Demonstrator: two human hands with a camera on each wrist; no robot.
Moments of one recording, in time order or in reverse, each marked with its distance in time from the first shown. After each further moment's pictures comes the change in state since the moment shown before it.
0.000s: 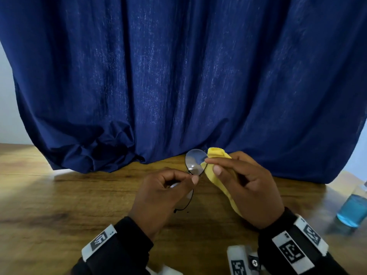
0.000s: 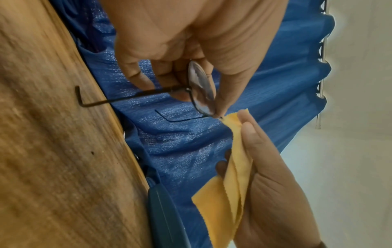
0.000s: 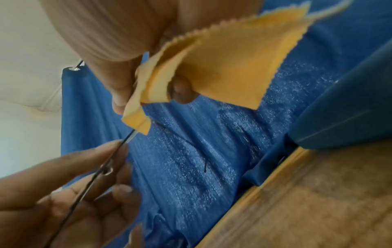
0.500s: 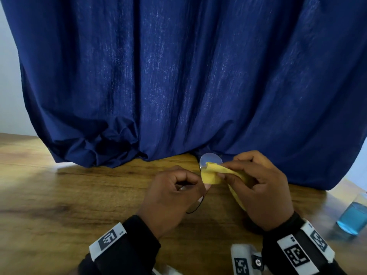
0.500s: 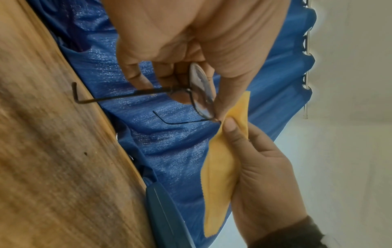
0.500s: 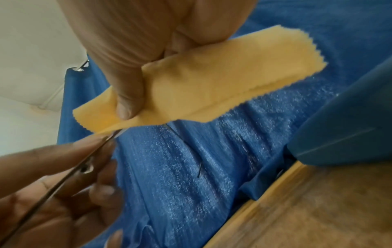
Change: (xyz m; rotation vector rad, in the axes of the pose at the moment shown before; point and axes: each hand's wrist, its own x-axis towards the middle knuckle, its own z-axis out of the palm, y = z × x) left_hand -0.004 0.002 0.004 0.151 -0.037 0.097; right_hand 0.002 0.005 -0.004 -0.190 0.137 -0.138
